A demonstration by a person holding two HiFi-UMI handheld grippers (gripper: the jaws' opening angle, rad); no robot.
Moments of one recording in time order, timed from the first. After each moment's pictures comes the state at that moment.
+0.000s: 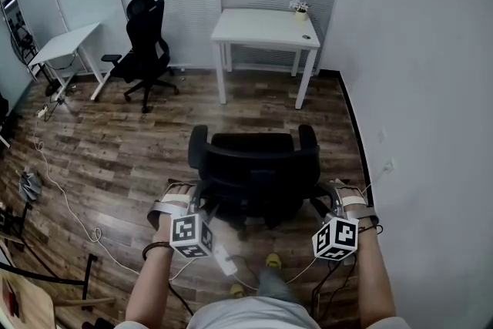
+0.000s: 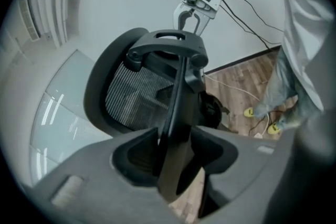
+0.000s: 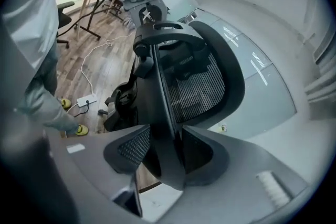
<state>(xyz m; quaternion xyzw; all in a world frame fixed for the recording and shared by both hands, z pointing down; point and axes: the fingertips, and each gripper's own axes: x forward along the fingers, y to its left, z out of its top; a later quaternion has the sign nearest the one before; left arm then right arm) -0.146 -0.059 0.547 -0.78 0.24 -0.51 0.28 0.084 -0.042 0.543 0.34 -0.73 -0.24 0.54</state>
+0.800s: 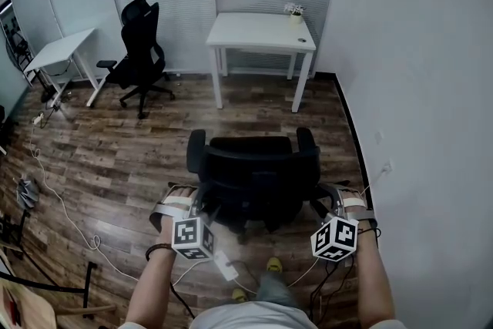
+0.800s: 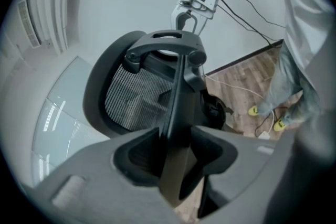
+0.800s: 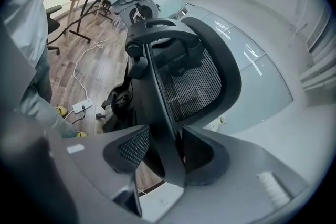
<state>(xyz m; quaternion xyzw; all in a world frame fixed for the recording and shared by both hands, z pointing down) -0.145 -0.077 0.547 -0.78 0.23 -0.49 0.31 0.082 -0.056 0.542 0.38 -0.73 -0.21 0.53</state>
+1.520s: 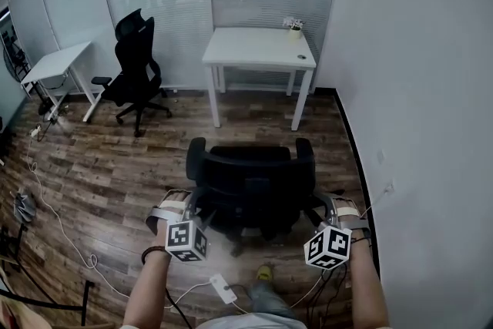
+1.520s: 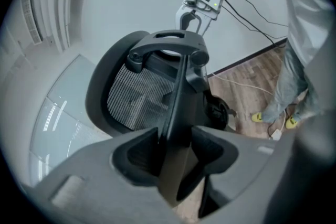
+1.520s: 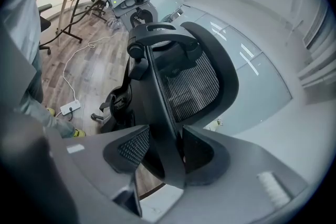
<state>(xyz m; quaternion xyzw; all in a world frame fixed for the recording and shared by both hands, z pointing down) -0.135 -0.202 0.546 -0.79 0.24 -0.48 0.31 0.091 -0.171 0.542 0.39 -0.73 -0.21 0.52</state>
